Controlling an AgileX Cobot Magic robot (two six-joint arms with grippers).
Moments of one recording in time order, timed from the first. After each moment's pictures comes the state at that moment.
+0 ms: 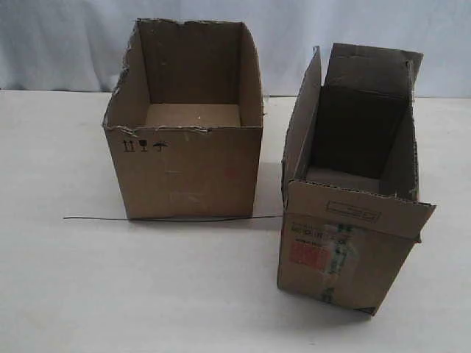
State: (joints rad) left arm -0.01 0.00 0.00 -0.06 0.13 0.03; right arm 0.10 0.00 0.00 0.02 0.27 0.05
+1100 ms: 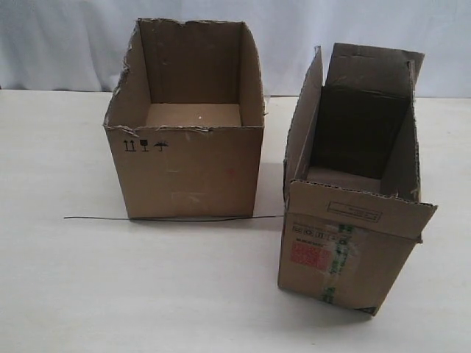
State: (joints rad) left arm -0.01 0.00 0.00 -0.06 0.13 0.03; right arm 0.10 0.51 -0.45 0.43 0.37 -0.03
